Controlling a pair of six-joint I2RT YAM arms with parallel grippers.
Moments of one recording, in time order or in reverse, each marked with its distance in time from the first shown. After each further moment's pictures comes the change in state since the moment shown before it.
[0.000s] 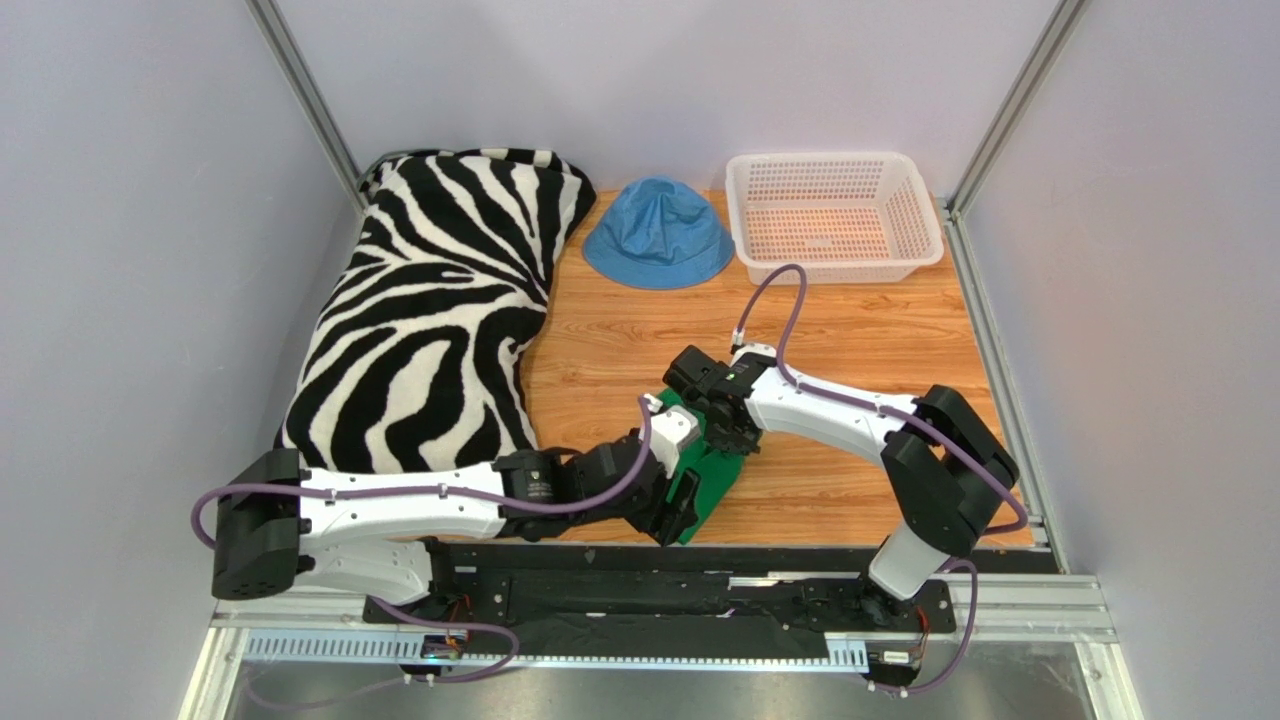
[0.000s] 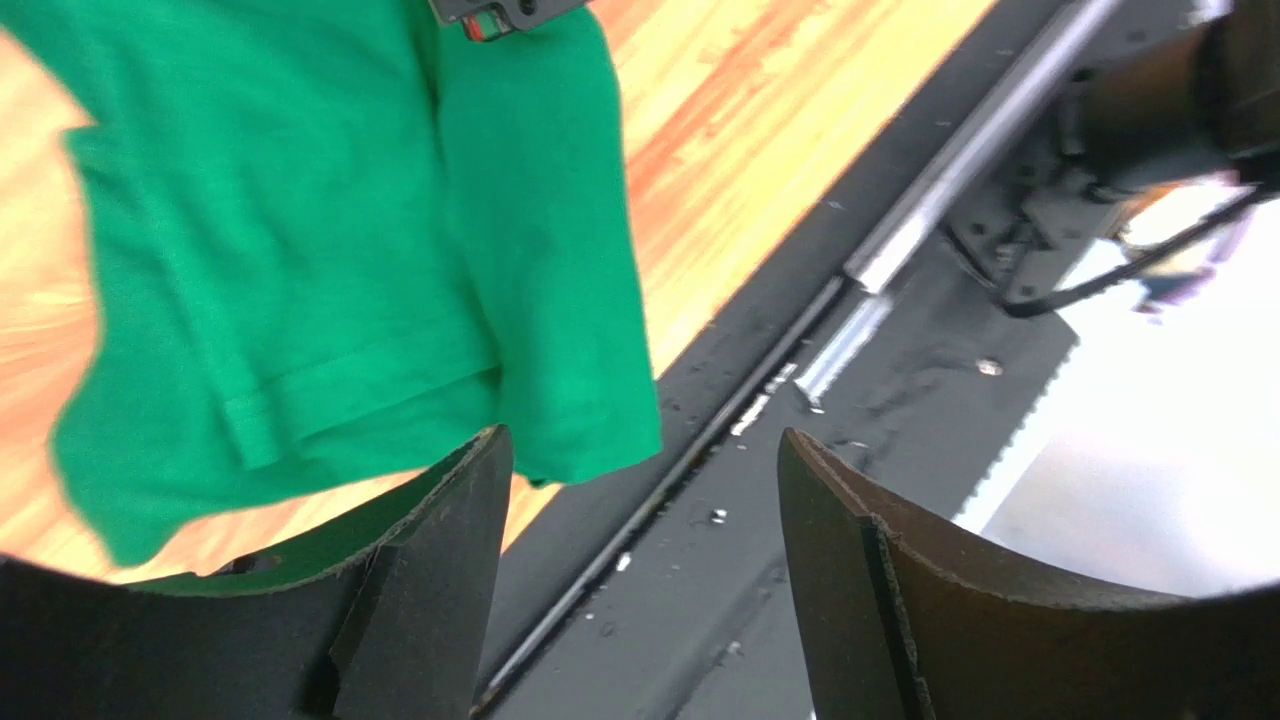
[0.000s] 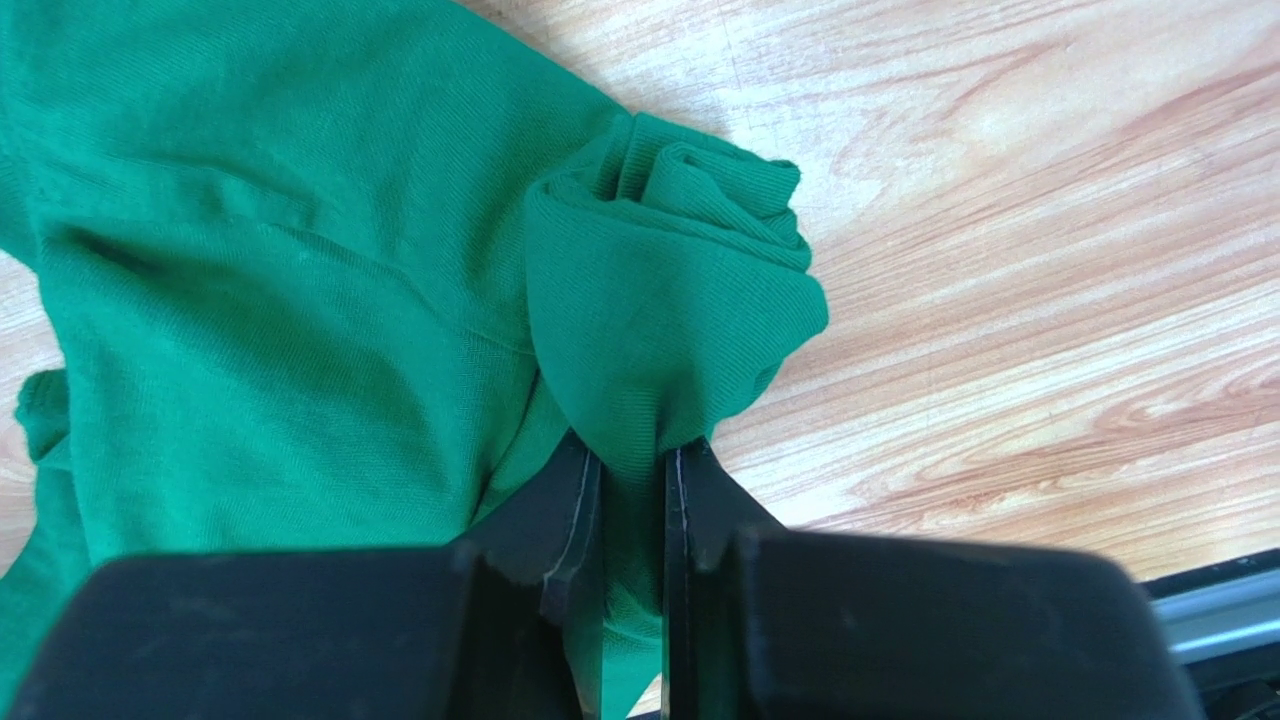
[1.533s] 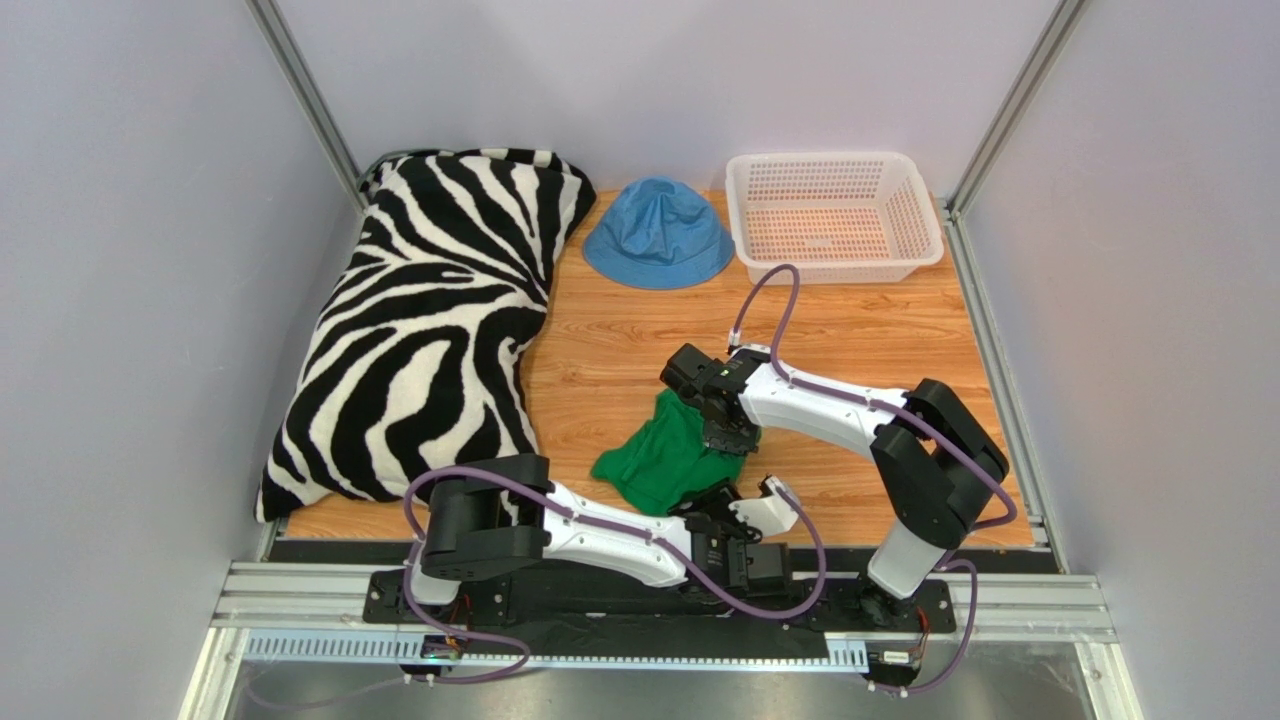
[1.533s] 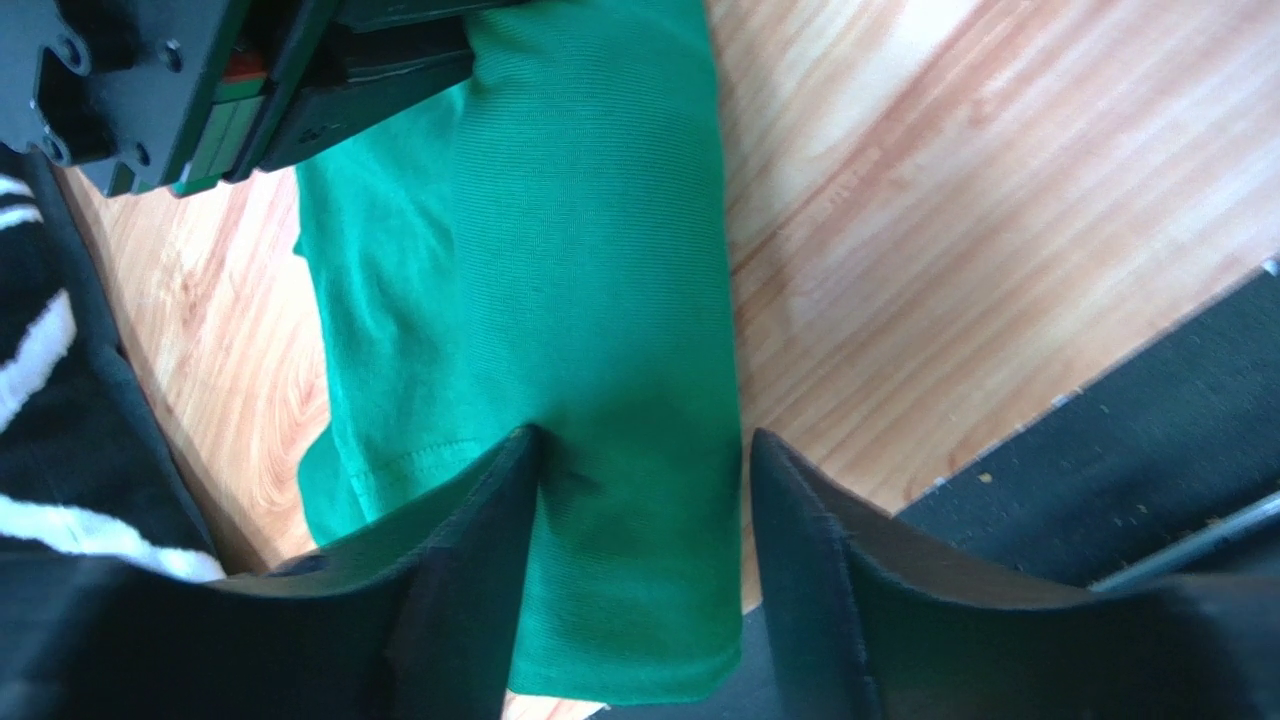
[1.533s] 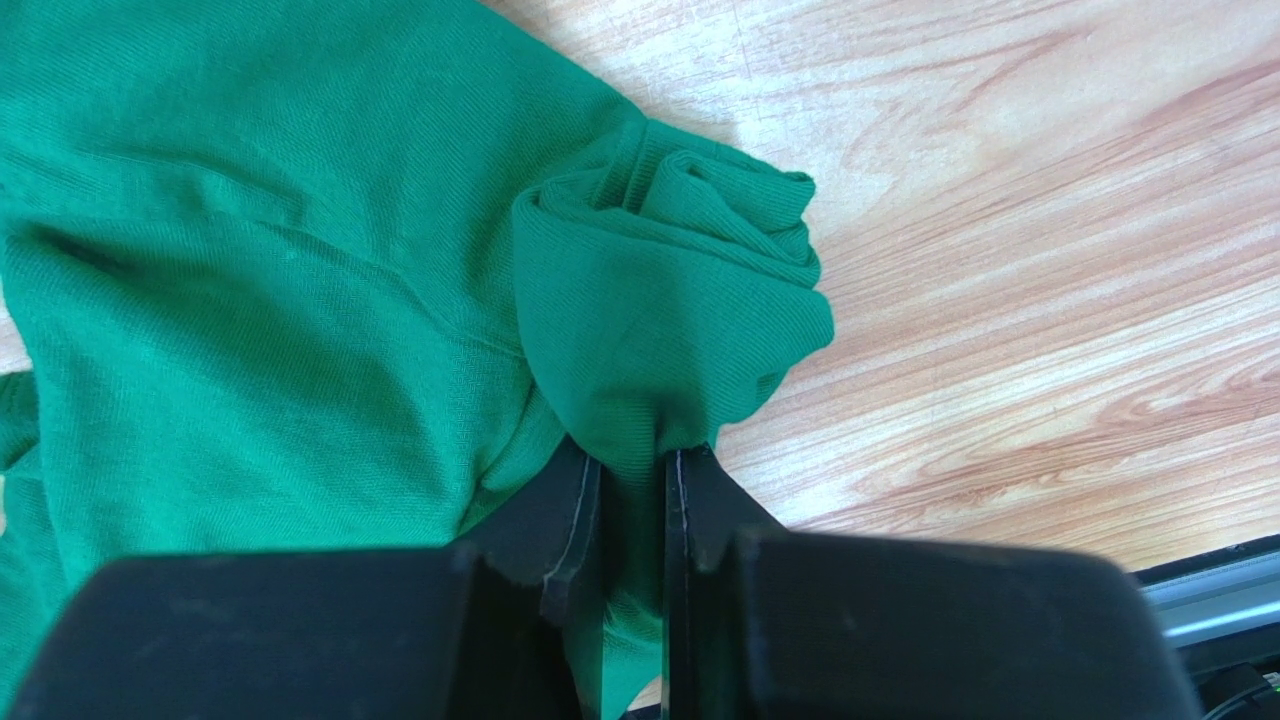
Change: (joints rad) left arm -0.300 0.737 0.493 -0.351 -0.745 0.102; right arm -0.006 0.043 0.031 -0.026 -0.027 -0.010
